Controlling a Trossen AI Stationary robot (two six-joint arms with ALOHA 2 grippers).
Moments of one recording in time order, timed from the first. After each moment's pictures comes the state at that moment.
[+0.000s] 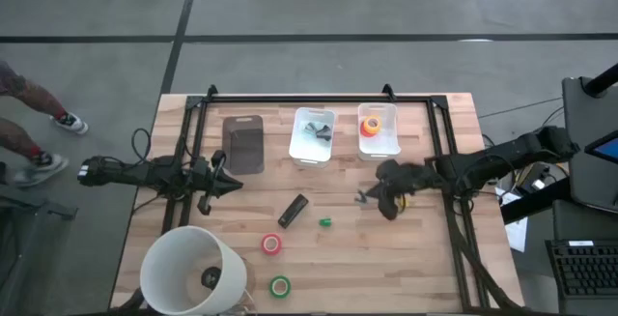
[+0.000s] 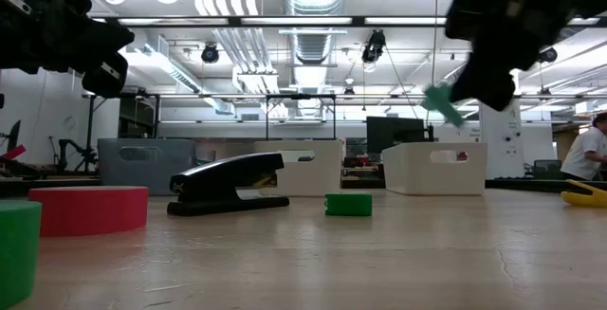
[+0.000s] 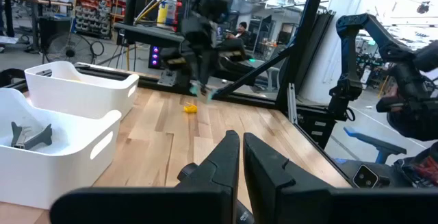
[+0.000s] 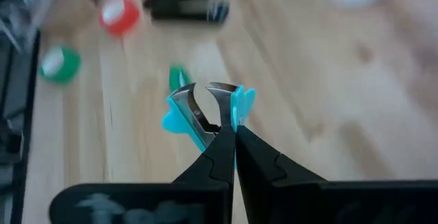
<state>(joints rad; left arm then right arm) -0.13 0.04 0.01 0.02 -0.02 -0.22 0.16 1.05 0.54 -0.19 0.08 0.62</state>
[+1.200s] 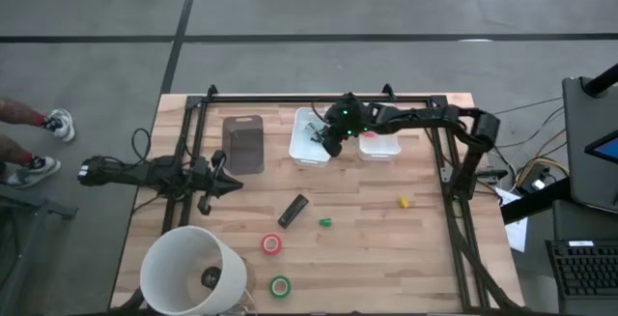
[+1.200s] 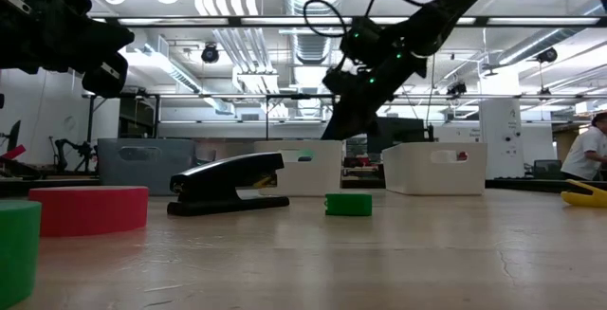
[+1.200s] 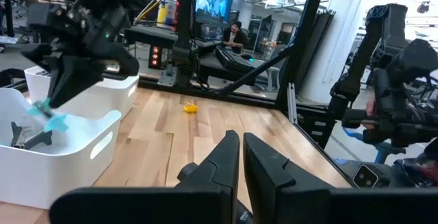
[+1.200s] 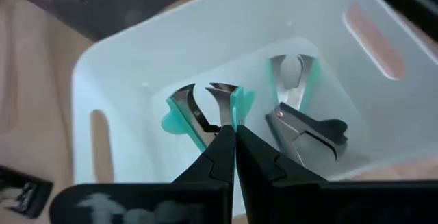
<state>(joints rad) -0.13 0.04 0.01 0.02 -0.02 -0.22 -0.44 1.80 1.10 -0.08 -0.18 0.19</state>
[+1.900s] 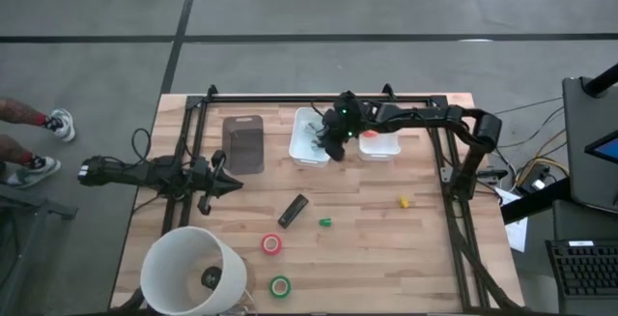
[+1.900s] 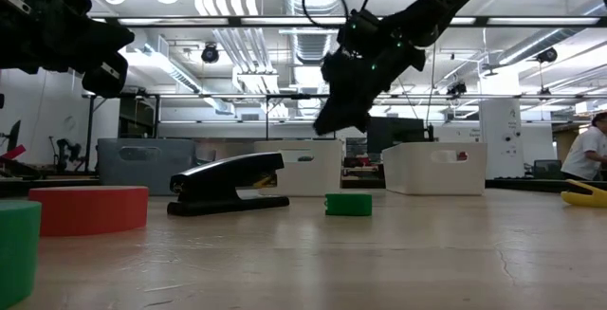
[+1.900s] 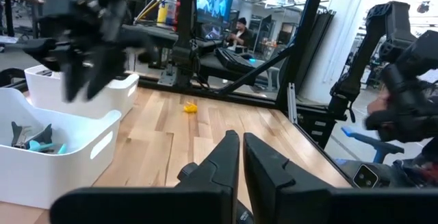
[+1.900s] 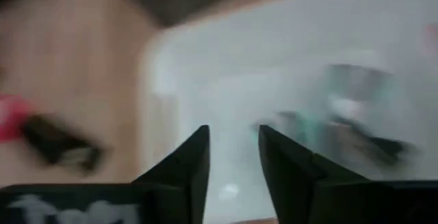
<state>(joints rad) -0.13 0.04 0.01 0.02 -0.02 -0.22 -0.42 1.77 1.14 -0.14 -0.39 0.10</state>
